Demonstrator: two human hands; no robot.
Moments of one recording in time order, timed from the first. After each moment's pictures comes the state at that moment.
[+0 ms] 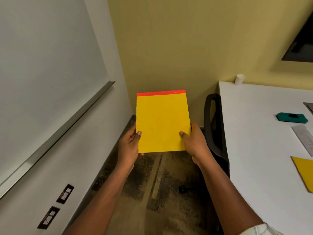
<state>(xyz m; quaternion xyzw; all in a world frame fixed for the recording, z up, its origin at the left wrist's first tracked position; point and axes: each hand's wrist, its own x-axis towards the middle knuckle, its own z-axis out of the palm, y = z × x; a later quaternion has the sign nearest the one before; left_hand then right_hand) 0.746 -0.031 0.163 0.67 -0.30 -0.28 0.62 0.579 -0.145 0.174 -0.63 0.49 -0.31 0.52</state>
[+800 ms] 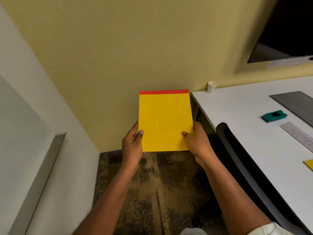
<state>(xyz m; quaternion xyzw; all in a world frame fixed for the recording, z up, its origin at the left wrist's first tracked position) 0.965 -0.397 0.168 0.57 -0.42 -0.40 0.58 0.770 -0.414 0.190 -0.49 0.62 -0.43 0.44</state>
